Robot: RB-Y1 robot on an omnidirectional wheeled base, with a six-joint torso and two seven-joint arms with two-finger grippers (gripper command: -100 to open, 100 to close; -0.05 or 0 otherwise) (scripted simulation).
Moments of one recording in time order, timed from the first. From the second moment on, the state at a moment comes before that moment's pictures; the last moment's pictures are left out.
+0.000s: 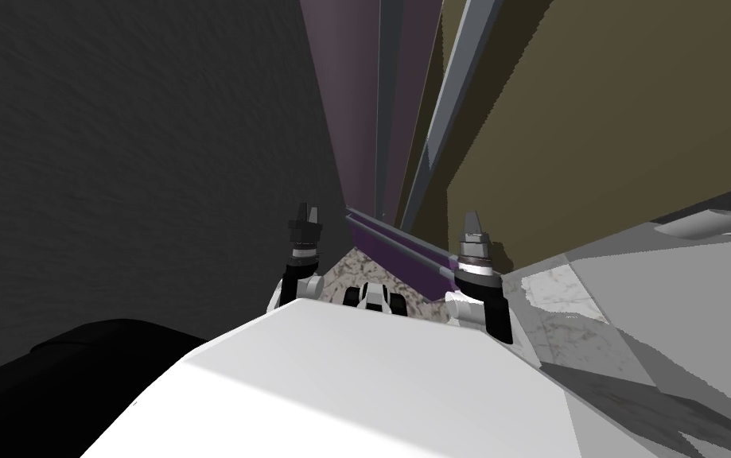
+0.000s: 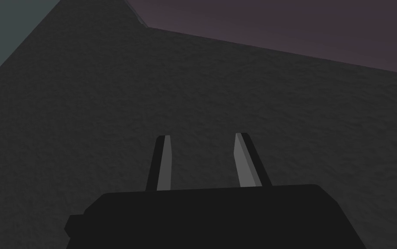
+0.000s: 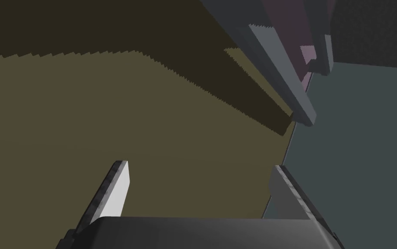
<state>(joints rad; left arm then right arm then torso) 0.51 0.04 -0.07 -2.32 -0.07 -0.46 0.12 0.43 -0.18 -0.02 -2.16 -0.05 -0.51 0.53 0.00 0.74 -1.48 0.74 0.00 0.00</state>
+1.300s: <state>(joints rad) 0.51 0.04 -0.07 -2.32 -0.07 -0.46 0.12 0.39 -0.22 -0.06 -1.96 0.00 -0.59 0.87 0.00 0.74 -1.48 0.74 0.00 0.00</state>
